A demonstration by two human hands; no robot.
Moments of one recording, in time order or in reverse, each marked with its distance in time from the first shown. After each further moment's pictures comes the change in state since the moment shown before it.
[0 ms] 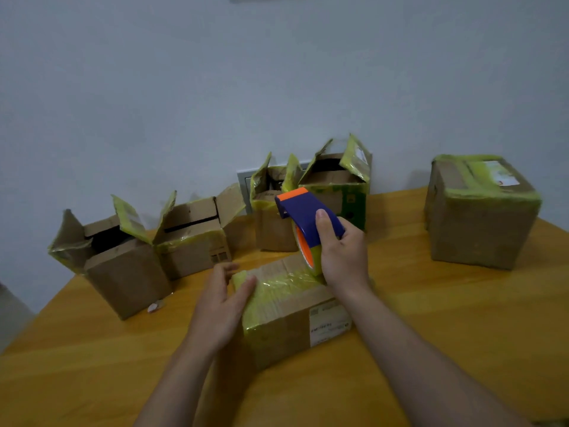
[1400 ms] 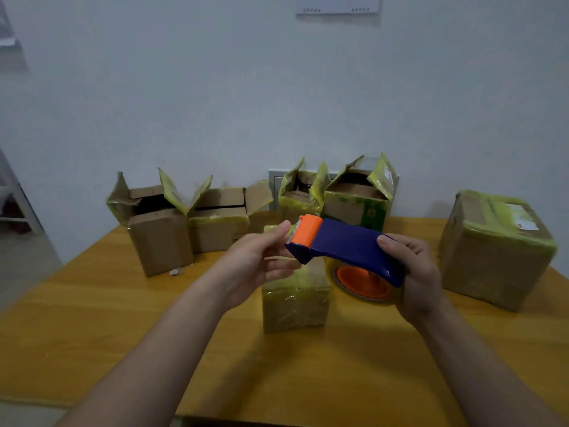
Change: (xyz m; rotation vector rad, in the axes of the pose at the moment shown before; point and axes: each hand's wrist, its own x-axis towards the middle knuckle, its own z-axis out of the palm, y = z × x) left_hand -0.026 0.077 -0.020 -0.781 -0.298 -0.123; right_hand -0.020 -0.046 -0.085 0.332 -0.480 -0.009
